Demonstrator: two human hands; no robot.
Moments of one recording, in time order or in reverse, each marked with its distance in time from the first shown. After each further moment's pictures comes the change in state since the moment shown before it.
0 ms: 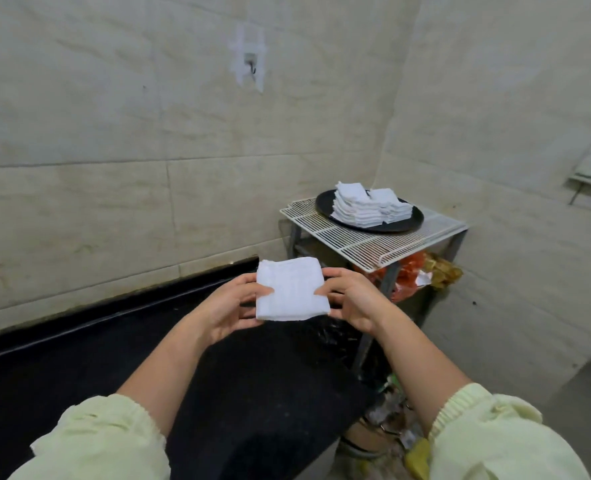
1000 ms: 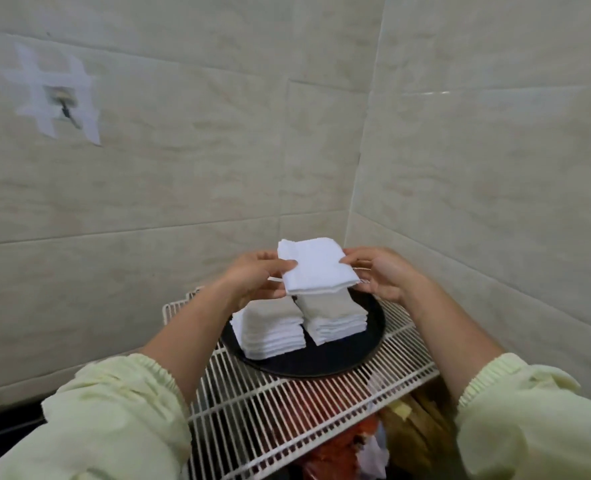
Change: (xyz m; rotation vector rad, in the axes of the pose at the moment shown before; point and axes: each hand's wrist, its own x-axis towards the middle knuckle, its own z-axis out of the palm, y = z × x) left_hand 0.401 0.189 0.239 0.086 0.176 0.147; right_hand 0.323 -0.234 -0.351 -0.041 -0.077 -0.094
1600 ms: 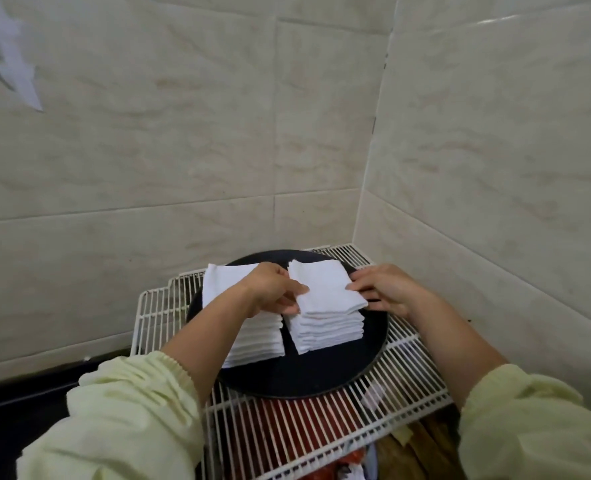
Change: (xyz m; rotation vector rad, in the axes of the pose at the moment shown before) left_hand 0.075 -0.033 0.054 0.267 0.101 -0.180; right_hand 0.098 0.050 -0.076 -0.234 -0.041 0.174
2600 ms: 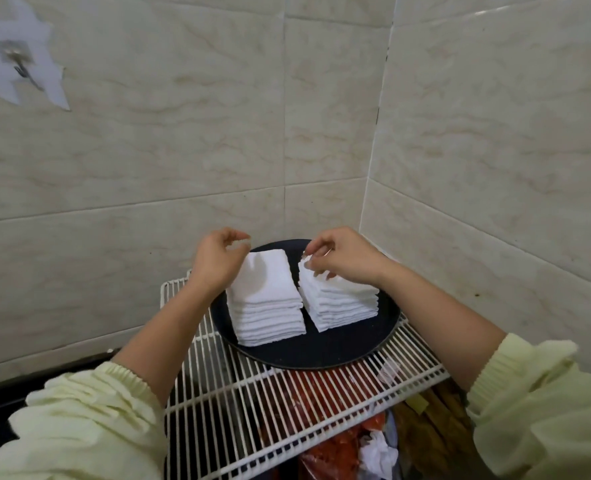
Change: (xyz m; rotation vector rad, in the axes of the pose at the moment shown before) left_hand -0.023 -0.031 -0.078 0.236 0.542 0.372; right_hand -0.056 -0.036 0.086 -0.519 -0.049 -0.489
